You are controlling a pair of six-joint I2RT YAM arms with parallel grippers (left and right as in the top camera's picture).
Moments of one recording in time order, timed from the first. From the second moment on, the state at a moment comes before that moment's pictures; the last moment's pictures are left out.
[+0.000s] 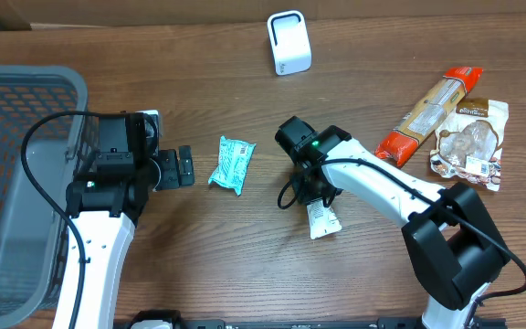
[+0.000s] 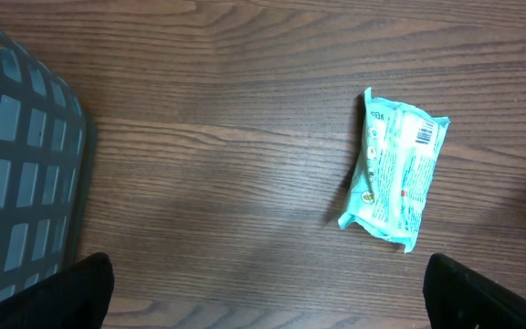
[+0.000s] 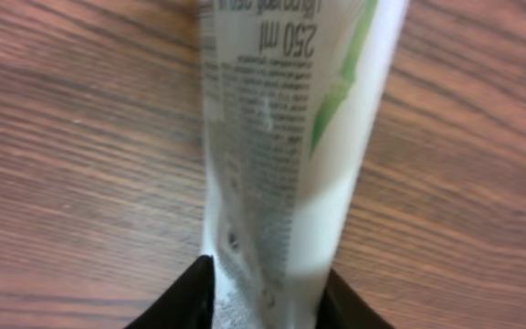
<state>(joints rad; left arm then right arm) 0.00 1.22 1.07 -0.86 -0.03 -0.10 0.67 1.92 1.34 -0.96 0.05 0.36</state>
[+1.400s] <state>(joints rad) 0.00 1.22 1.07 -0.86 -0.03 -0.10 0.36 1.91 1.42 -0.99 -0.72 0.02</state>
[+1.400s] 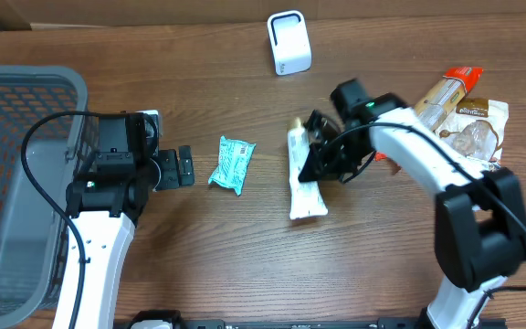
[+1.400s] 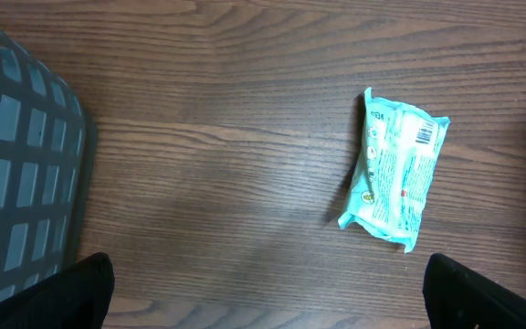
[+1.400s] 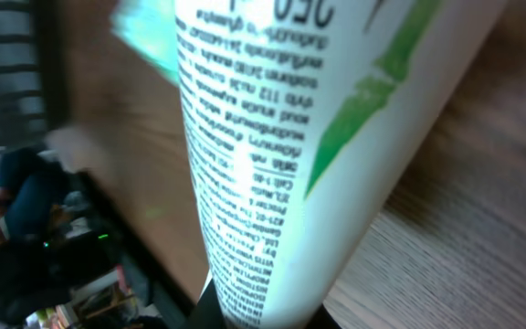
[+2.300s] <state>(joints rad) 0.00 1.22 1.07 -0.86 -0.03 -0.10 0.30 1.70 1.58 -1.10 -1.03 -0.08</state>
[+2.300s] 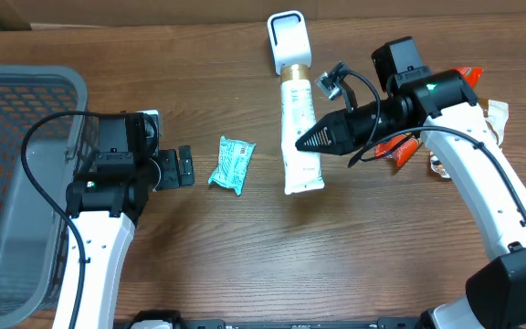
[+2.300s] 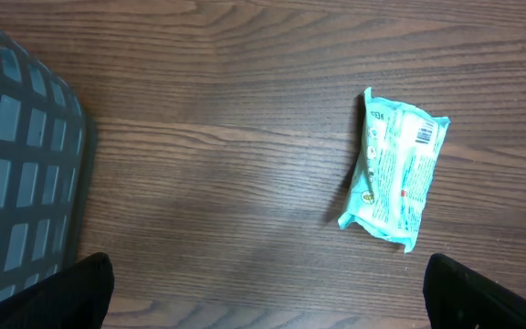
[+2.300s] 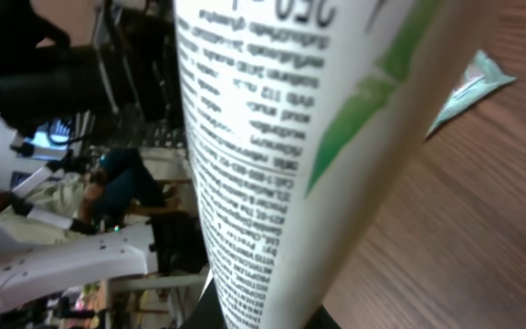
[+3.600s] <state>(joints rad) 0.00 1.22 1.07 -0.86 -0.03 -0.10 0.44 2.39 1.88 0.17 0.65 -0.94</state>
